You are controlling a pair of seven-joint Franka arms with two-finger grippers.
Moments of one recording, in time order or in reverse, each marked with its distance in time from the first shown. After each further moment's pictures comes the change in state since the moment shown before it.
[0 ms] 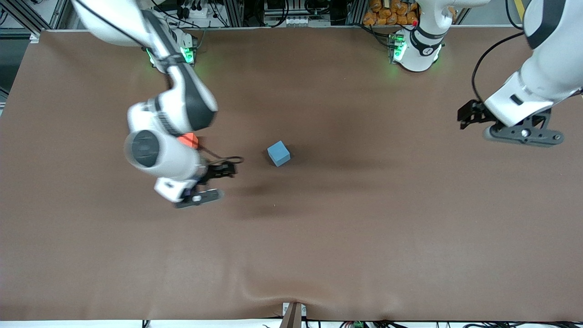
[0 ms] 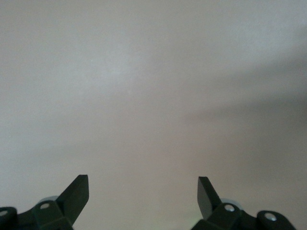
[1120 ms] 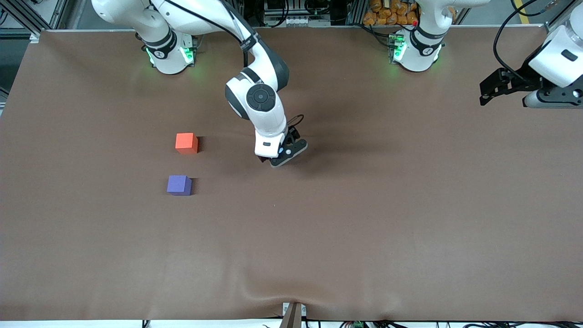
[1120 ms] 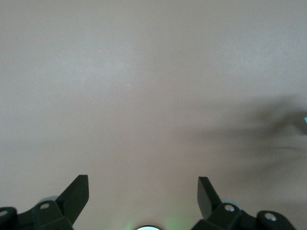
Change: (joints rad) left arm 0.003 -0.084 0.034 0.063 -0.075 -0.088 -0.126; right arm 0.321 0.021 -0.005 -0.235 -0.102 0.373 -0.068
